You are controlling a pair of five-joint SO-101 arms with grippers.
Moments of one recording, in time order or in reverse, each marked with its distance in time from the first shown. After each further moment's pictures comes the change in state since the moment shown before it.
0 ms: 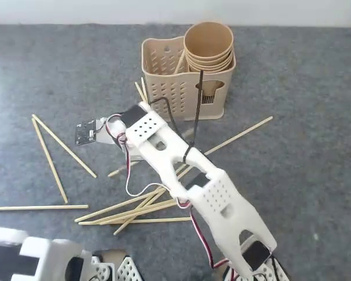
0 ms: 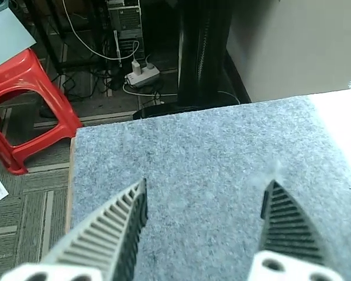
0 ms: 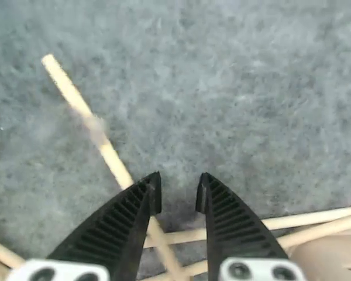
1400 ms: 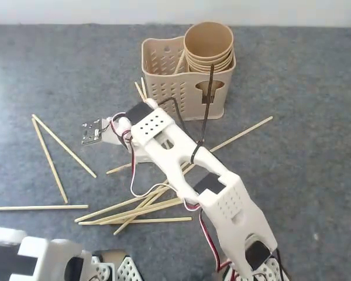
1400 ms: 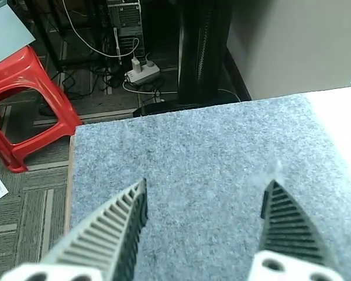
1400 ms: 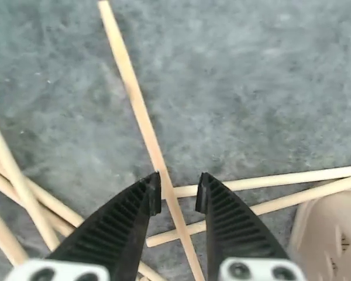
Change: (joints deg) left arm 0.0 0.6 0.0 -0.1 -0.1; right arm 1.1 -12.1 15.5 0.4 -0.4
